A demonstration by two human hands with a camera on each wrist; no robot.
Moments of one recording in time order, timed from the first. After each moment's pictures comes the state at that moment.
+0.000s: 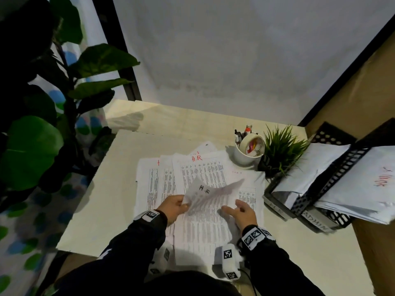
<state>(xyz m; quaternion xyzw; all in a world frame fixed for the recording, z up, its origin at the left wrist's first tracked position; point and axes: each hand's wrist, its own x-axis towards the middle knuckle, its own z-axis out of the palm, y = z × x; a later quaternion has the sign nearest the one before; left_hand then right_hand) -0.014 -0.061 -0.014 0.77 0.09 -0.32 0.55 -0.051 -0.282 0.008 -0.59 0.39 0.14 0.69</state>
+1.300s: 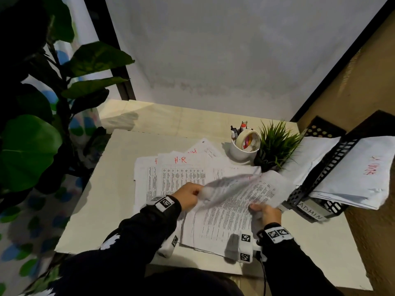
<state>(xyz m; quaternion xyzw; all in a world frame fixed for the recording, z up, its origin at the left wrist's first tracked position) 0.001 -0.096 0.037 0.80 -0.05 -0.35 0.48 -0.056 -0.338 -0.015 -0.45 0.50 -0.08 0.74</state>
